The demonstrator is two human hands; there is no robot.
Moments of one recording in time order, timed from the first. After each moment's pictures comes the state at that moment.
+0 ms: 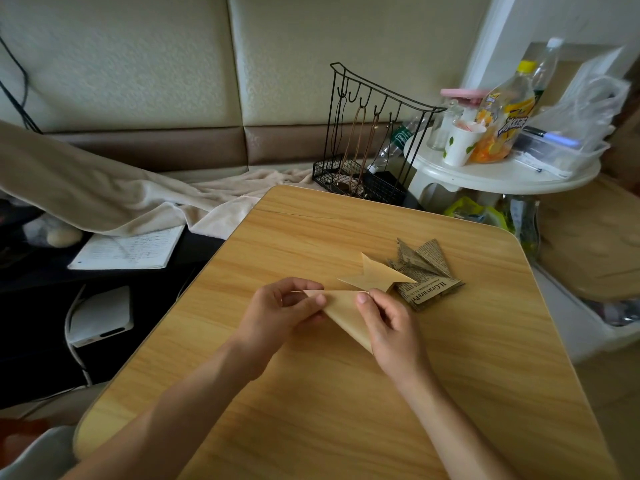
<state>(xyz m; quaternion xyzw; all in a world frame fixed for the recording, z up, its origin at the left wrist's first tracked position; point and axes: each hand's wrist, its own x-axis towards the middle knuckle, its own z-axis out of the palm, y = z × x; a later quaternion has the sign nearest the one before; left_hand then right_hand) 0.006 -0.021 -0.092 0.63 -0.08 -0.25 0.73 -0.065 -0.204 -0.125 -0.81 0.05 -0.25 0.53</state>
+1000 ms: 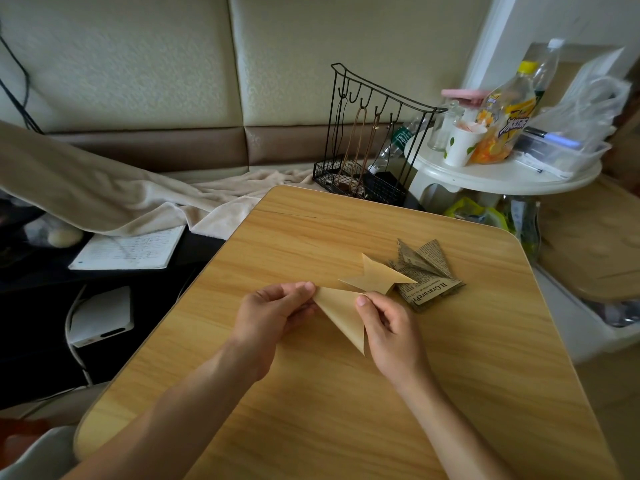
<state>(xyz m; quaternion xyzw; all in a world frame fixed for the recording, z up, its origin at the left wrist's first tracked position) 0.002 -0.023 -0.085 0.56 0.05 -0.23 0.80 -0.068 -0.201 -0.122 -0.82 0.04 -0.25 0.51</state>
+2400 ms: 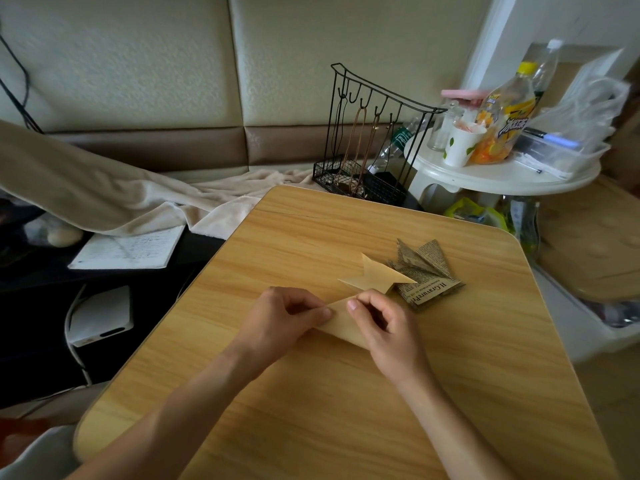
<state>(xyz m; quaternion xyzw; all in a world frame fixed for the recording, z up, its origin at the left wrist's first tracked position) 0.003 -0.019 -0.089 0.78 -0.18 -0.19 0.57 -0.067 -0.202 -0.126 -0.81 0.03 -0.23 0.53</state>
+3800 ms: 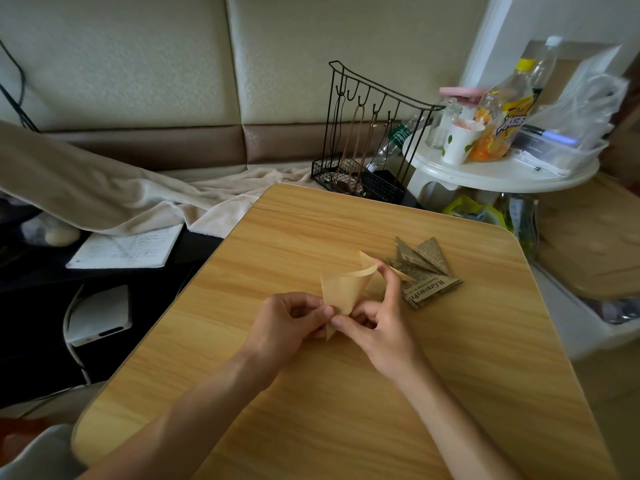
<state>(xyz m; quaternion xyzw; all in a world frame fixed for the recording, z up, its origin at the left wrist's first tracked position) -0.012 -0.030 -0.089 0.70 -0.08 -0.23 0.67 -0.065 -0.204 -0.133 -0.79 0.06 -0.14 0.59</state>
